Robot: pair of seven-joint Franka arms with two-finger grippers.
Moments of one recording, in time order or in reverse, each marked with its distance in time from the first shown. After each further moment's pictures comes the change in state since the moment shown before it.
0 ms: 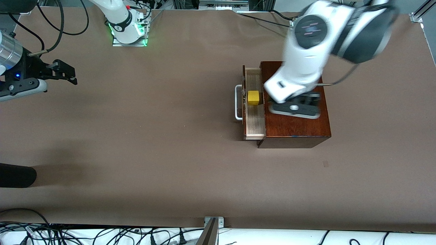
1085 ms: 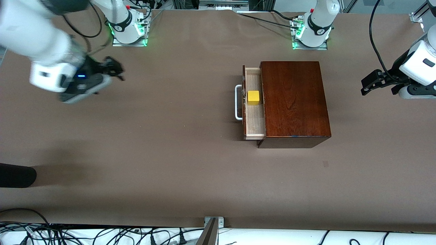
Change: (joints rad) left arm 0.143 -0.259 0.261 -0.186 -0.170 -0.033 0.135; right arm 0.149 0.061 0.136 -0.001 0.077 0.066 -0.011
